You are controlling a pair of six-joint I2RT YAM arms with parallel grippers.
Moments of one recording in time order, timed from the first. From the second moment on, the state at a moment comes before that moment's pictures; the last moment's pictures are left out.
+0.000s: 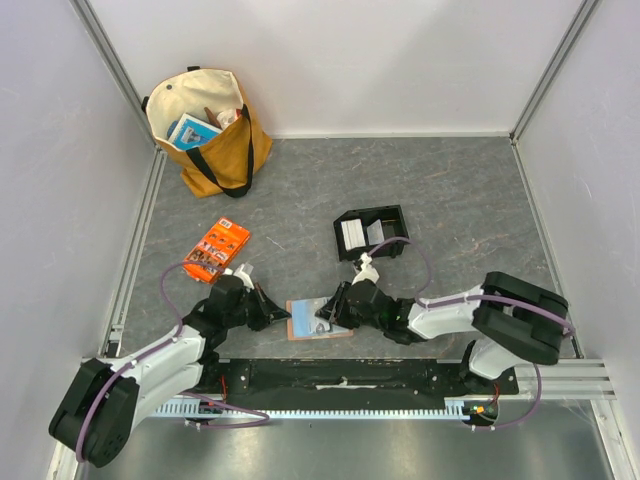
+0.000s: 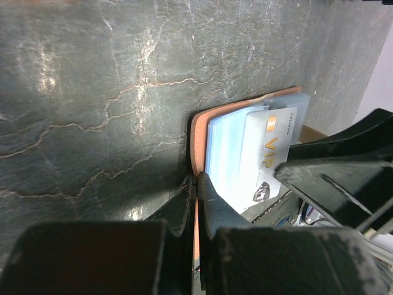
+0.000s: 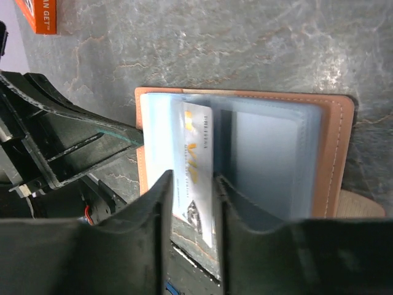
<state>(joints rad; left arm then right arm) -0.46 0.88 0.07 0.09 0.34 -0.98 1.11 1.57 0.46 0.49 0.14 1.23</state>
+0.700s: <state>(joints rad) -0.46 0.88 0.08 0.08 0.34 -0.98 1.12 1.57 0.65 0.18 0.20 1.07</state>
